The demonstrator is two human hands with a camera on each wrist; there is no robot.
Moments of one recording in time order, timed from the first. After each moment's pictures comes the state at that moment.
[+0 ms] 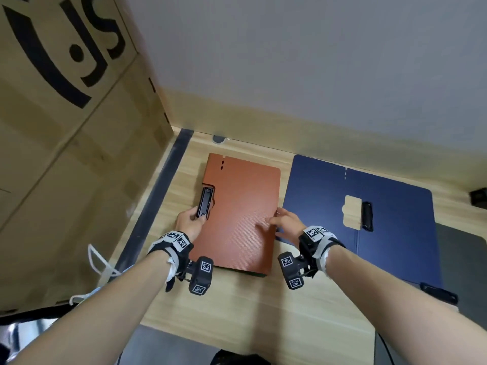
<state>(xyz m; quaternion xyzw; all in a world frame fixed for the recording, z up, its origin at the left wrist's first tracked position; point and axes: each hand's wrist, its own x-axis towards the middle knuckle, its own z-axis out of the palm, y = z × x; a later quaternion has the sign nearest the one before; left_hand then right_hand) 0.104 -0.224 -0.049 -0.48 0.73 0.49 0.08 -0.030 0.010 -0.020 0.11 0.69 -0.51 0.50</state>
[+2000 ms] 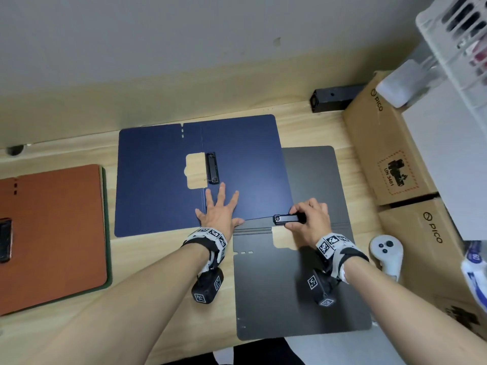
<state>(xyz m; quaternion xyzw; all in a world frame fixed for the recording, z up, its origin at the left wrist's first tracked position) -0.051 0.237 -0.091 -0.03 0.94 0.14 0.32 -0.047 0.496 -0.108 0.05 0.94 -0.29 0.17</state>
